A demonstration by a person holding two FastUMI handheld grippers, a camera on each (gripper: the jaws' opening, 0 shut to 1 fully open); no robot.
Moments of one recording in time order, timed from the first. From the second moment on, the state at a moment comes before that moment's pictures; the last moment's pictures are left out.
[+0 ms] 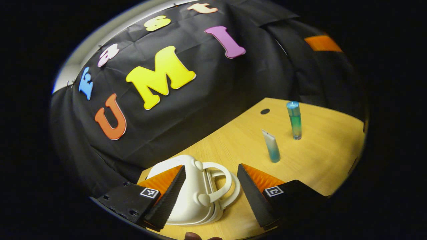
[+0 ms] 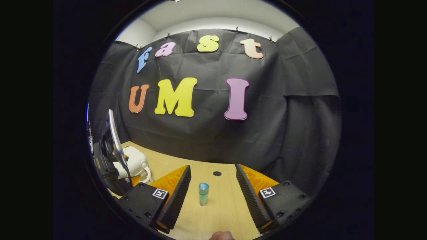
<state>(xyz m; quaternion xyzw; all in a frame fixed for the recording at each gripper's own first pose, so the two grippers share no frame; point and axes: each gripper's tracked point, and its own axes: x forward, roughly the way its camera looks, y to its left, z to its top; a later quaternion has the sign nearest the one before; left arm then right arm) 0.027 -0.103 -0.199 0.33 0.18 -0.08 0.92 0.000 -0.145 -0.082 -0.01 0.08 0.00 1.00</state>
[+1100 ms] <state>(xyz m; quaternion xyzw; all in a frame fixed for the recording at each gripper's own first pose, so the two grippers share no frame) 0.063 -0.092 -0.276 0.44 0.29 -0.10 0.85 -0.031 -0.186 -0.099 -0.01 0.09 -0.09 0.99</state>
